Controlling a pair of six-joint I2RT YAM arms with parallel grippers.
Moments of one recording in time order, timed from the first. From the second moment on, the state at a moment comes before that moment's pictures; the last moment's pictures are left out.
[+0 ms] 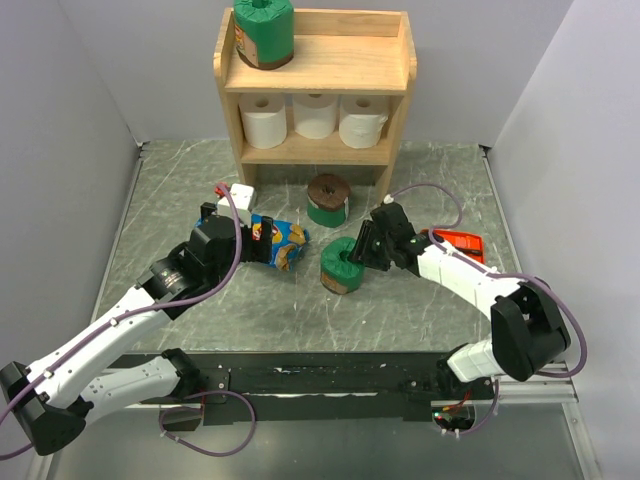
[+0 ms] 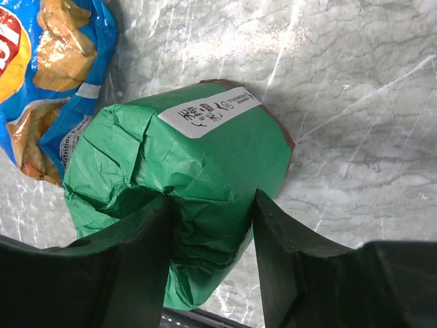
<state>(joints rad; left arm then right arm) -0.76 0.94 0.96 -0.43 -0.45 -0.22 0.53 1.40 0.89 -0.37 -0.01 0.77</state>
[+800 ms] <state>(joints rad) -0.76 0.88 0.94 -0.42 -0.58 -0.23 0.53 1.28 1.19 -0.58 -0.03 0.75</state>
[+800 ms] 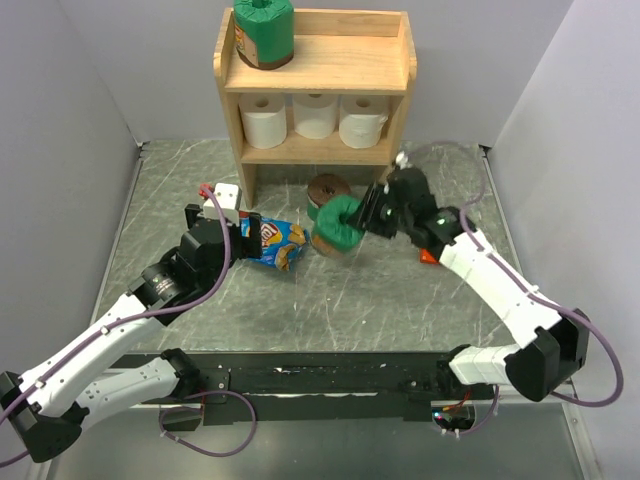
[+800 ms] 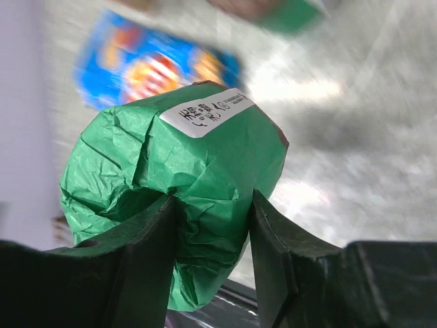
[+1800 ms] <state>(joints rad) -0.76 0.88 0.94 -0.42 -0.59 -0.23 0.35 1.79 2.41 -0.60 0.04 0.71</state>
